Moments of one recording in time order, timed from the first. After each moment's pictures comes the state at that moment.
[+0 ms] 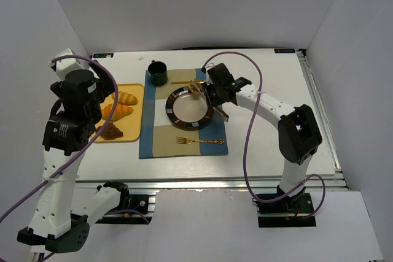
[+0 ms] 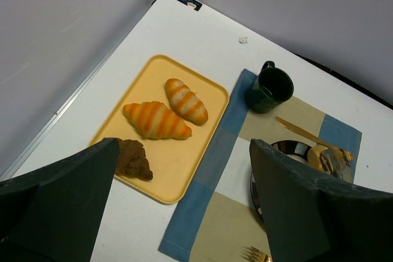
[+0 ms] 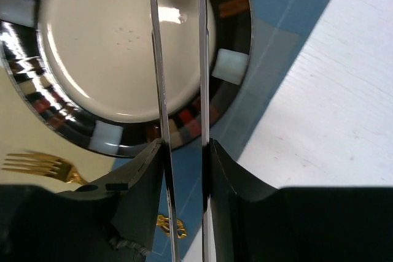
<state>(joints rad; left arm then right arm) -0.25 0.96 1.49 -0.88 -0.63 -0.43 0.66 1.85 1.49 -0.51 0.03 0.13</state>
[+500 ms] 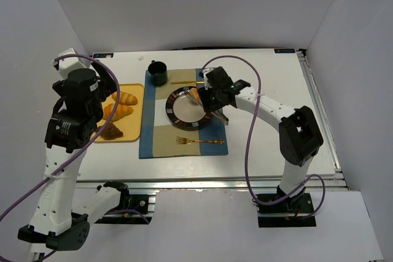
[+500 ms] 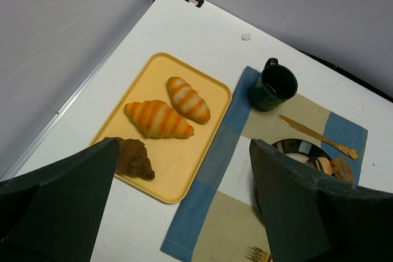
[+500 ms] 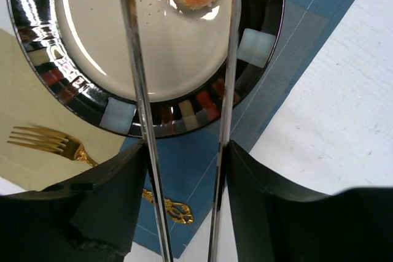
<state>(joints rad) -0.25 0.97 1.48 -0.87 -0.62 -0.43 0.68 1.83 1.46 -0.54 0.00 0.10</state>
